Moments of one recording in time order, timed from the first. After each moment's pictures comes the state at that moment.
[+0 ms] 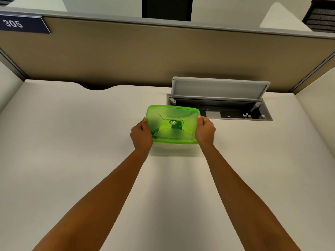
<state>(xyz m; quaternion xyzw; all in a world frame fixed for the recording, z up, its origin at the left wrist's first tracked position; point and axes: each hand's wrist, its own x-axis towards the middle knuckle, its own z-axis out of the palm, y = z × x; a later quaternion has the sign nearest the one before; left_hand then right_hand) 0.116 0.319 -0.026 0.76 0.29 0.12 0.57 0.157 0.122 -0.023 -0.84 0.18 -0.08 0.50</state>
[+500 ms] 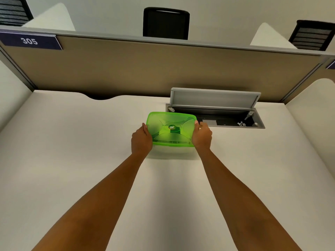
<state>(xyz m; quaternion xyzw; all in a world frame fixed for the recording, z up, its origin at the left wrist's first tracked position) 0.113 0.328 -0.017 0.88 0.21 0.09 0.41 0.150 0.128 -0.006 -0.88 0.21 -0.08 0.42</state>
